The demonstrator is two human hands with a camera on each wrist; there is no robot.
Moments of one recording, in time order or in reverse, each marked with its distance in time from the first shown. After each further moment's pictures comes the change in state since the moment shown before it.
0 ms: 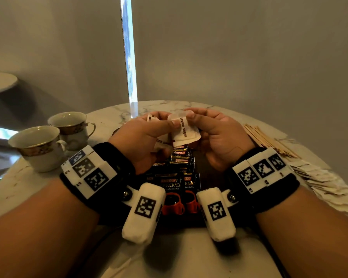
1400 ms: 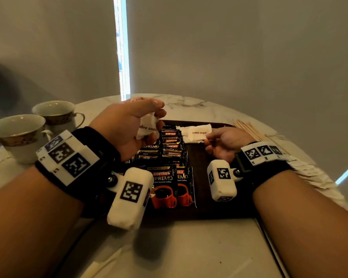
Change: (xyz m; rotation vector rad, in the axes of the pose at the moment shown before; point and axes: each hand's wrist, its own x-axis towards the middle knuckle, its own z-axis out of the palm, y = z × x) left_hand 0.007 0.007 -0.014 -0.016 0.050 0.005; right_hand 0.038 0.009 -0.077 -0.179 0.373 0.423
